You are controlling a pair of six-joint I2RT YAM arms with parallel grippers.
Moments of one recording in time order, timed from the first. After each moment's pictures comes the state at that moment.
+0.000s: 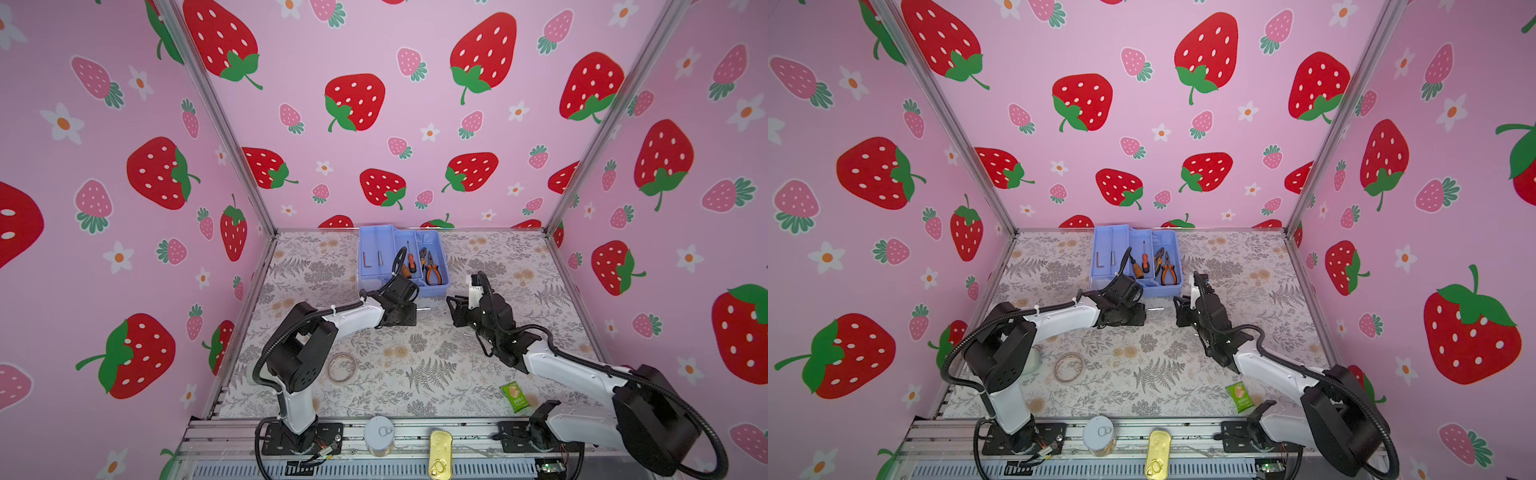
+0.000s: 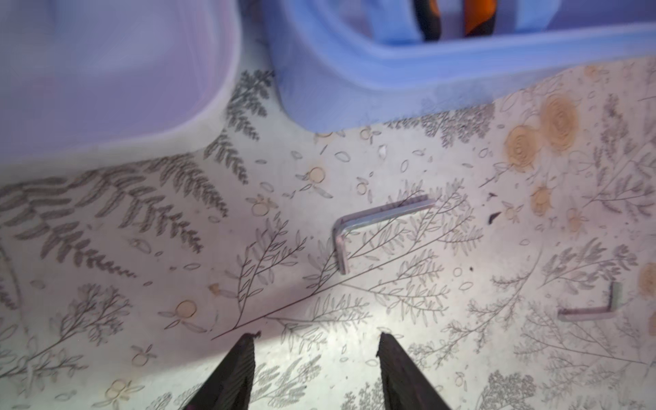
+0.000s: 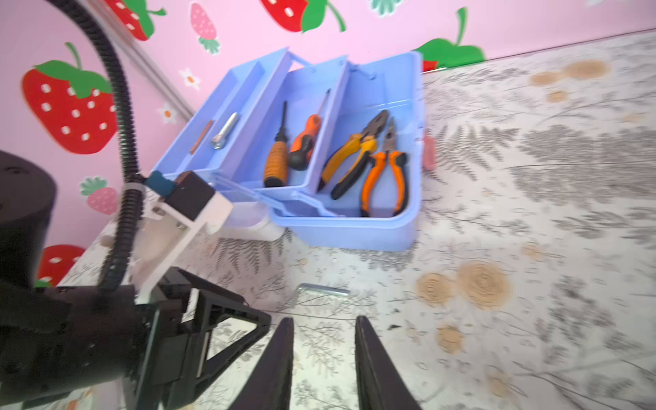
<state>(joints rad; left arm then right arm) -0.69 1.84 1.16 -0.35 -0.02 -0.57 0.70 1.20 0.52 0.29 0.13 0.43</state>
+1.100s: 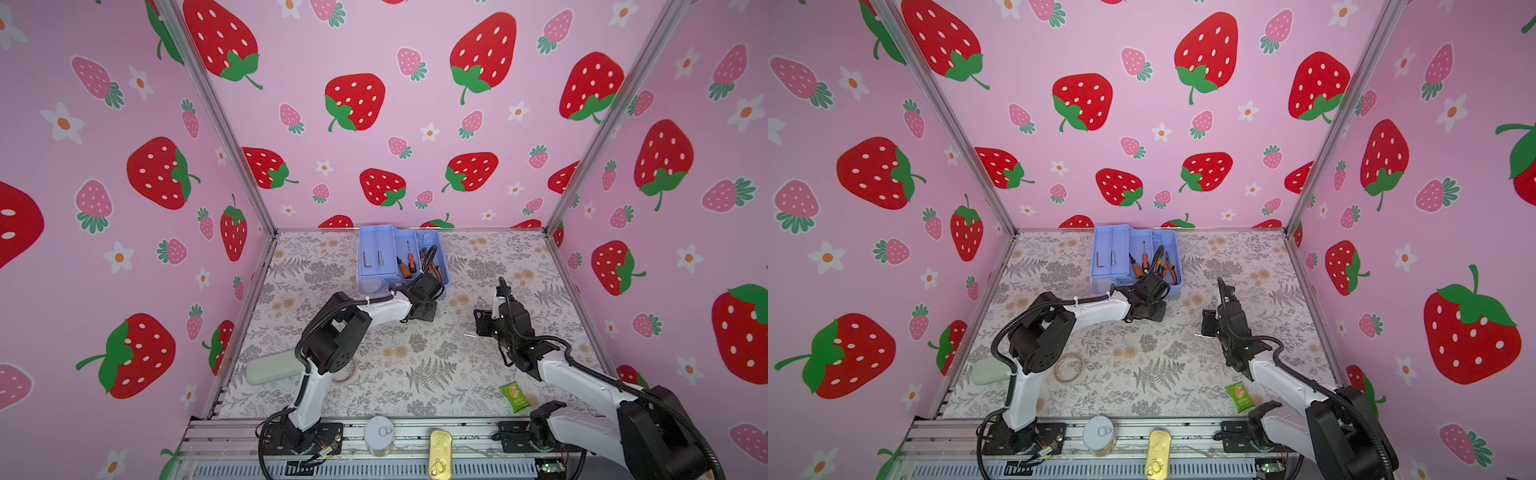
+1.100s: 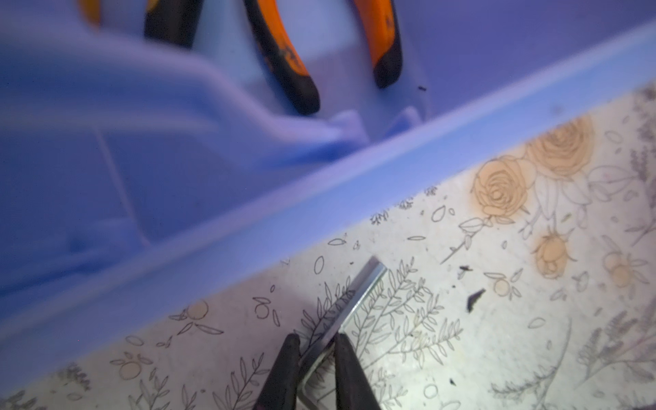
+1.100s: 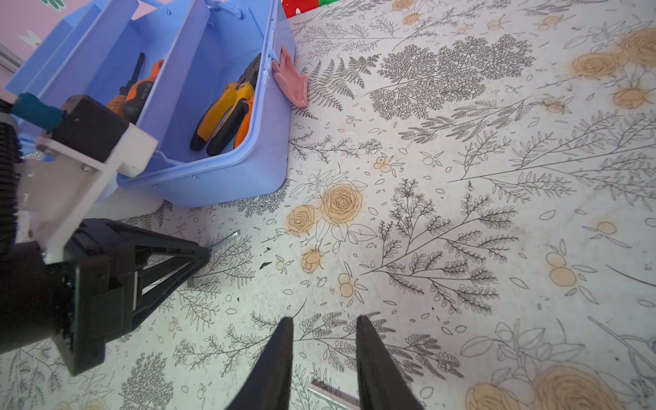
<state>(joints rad) -0.78 2.10 1.42 -0.37 -0.13 -0.41 0.51 1.13 0.40 0.16 0.09 0.43</state>
